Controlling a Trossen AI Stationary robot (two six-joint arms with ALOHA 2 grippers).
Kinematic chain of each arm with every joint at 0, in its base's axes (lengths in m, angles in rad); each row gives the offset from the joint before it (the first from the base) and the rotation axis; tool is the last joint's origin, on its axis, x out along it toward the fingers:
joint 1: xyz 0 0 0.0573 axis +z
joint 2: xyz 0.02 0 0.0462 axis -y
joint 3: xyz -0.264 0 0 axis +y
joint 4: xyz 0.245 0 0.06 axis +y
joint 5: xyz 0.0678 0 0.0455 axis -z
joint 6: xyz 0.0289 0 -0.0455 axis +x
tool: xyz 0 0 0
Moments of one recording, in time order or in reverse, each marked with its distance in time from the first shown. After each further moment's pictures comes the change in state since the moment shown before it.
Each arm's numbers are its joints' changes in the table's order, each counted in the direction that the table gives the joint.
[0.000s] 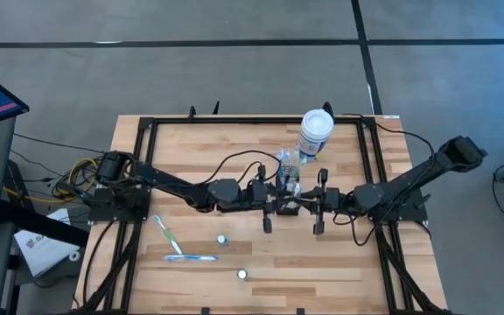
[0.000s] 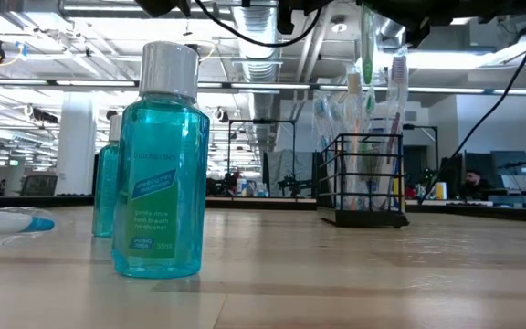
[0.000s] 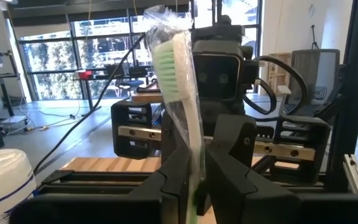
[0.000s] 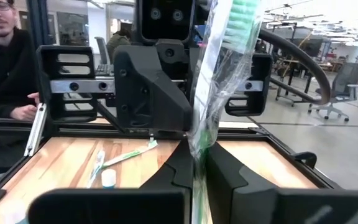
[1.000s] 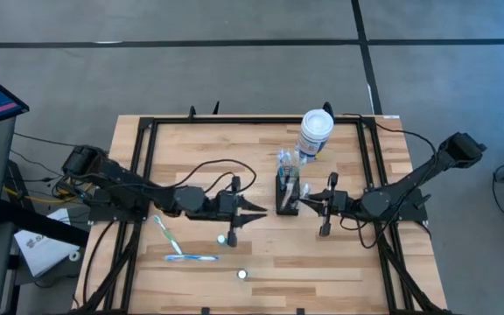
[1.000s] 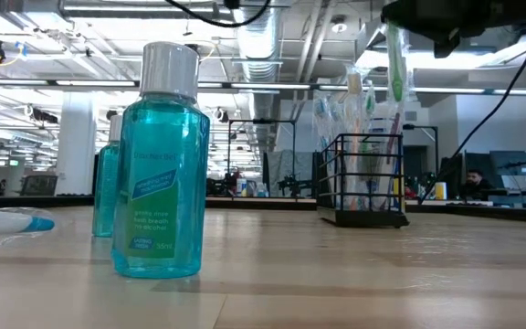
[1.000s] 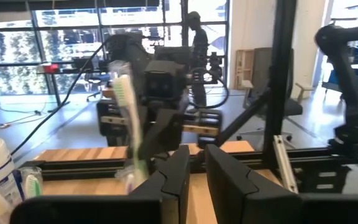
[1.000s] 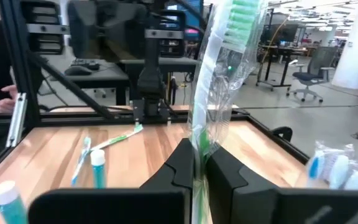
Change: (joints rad) left arm -0.121 0.289 0.253 0.070 -0.002 -0.031; right arm 0.114 0.071 0.072 0.053 0.215 0.054
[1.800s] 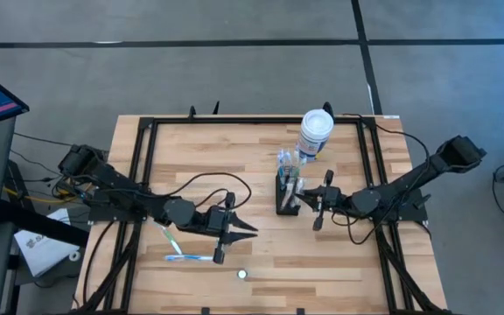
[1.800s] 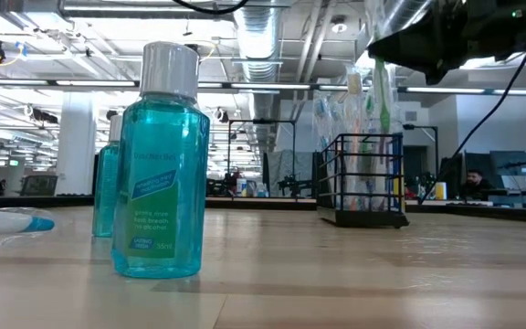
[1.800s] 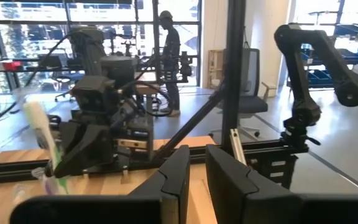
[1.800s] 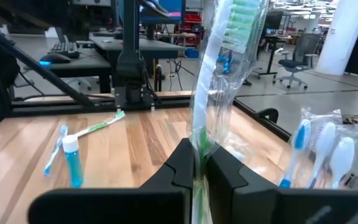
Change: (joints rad) left arm -0.120 0.039 0.053 -0.007 -0.003 -0.025; right arm -0.096 -0.087 0.058 -0.100 -0.034 0.045
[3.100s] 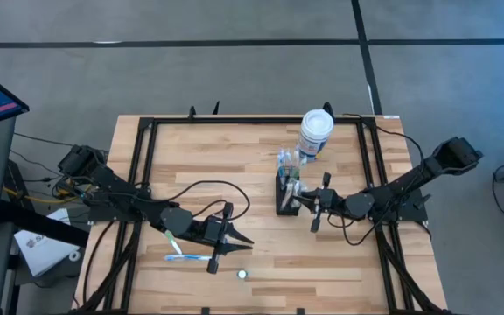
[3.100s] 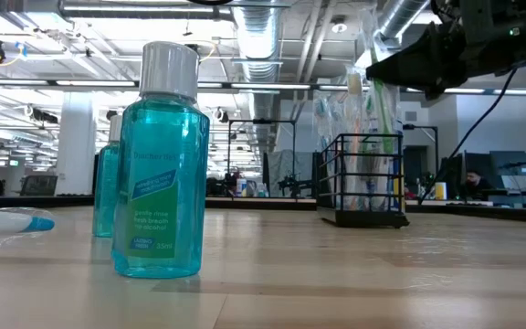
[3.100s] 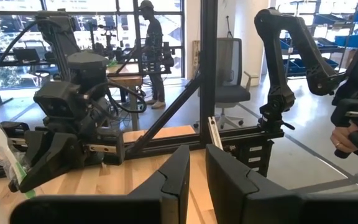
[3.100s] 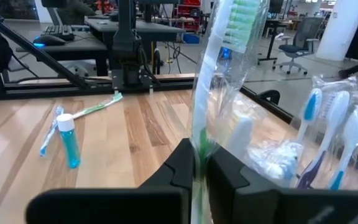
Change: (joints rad) left arm -0.072 -0.002 0.002 0.040 0.000 0.000; right arm -0.006 -0.072 0.012 0.006 -0.001 0.056
